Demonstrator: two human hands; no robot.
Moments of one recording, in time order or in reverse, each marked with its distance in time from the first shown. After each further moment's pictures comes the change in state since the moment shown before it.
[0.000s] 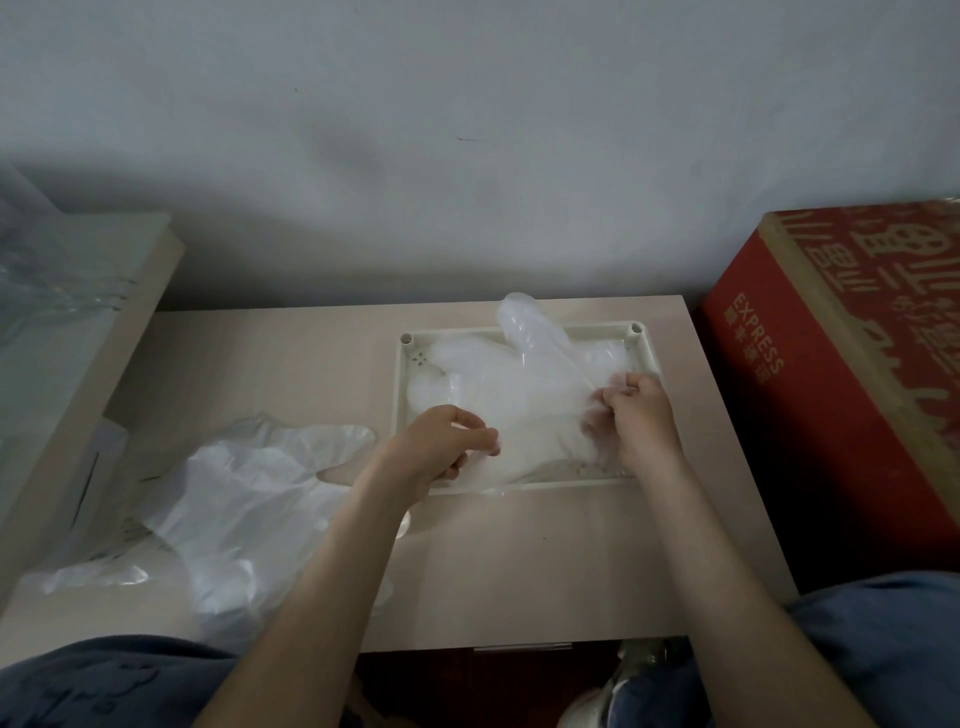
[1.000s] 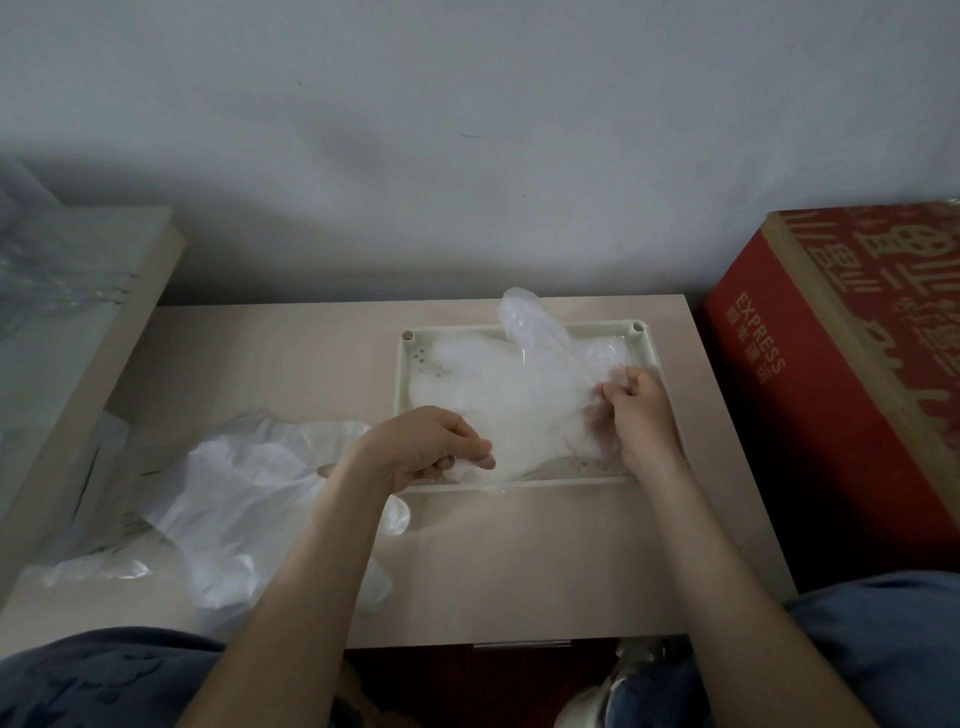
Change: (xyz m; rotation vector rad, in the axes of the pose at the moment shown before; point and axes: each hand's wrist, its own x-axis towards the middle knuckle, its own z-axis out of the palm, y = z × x) left_hand 0.000 0.001 -0.019 0.041 -0.170 -0.071; right_hand -0.002 0.001 -0.002 -0.182 0.024 -0.145
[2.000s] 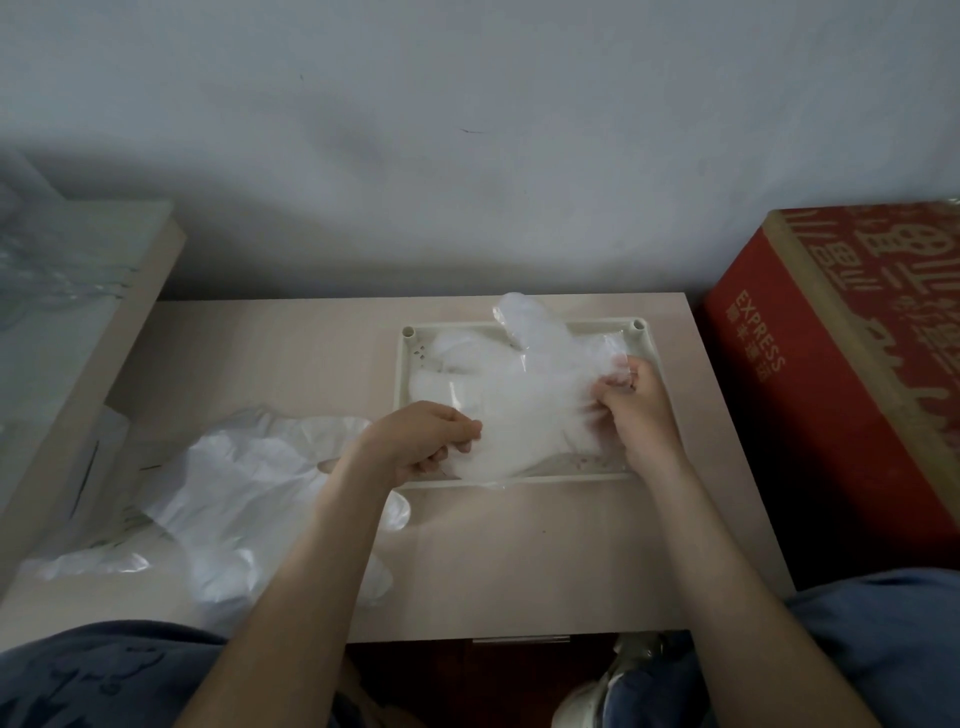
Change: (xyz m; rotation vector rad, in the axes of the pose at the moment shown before) left_hand 0.005 -0.005 -0.001 0.007 0.106 -0.007; right_hand 0.001 0.002 -0.007 -0.105 -0.079 -0.062
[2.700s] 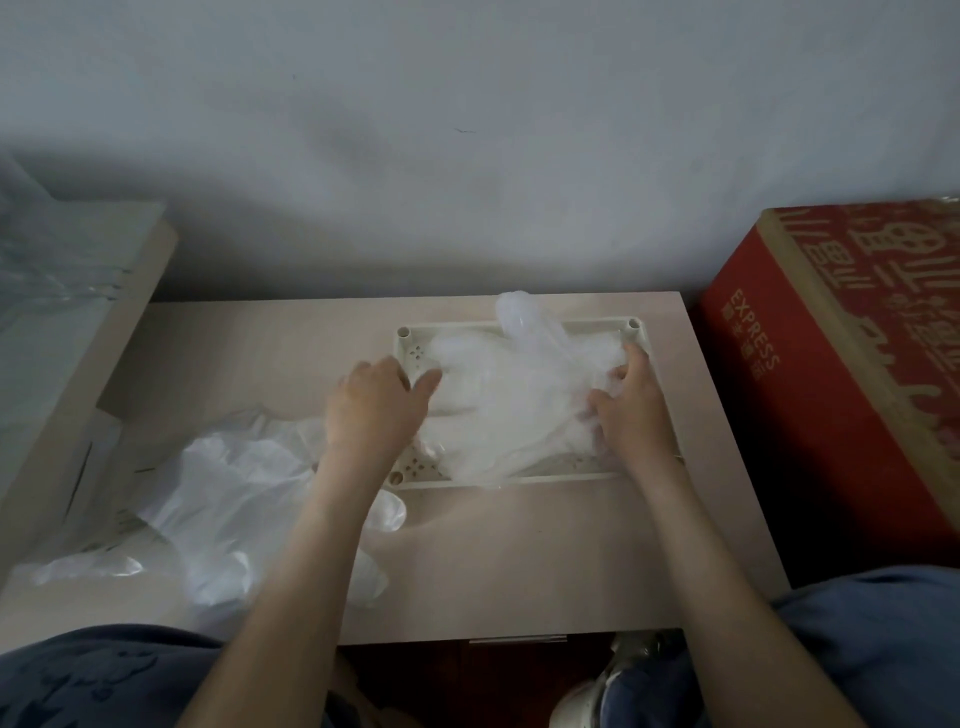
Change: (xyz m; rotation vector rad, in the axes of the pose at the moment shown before) left_hand -0.007 0.006 -0.014 0.743 0.702 0.168; right_hand 0.000 0.000 -0.002 -0.551 0.062 -0.228
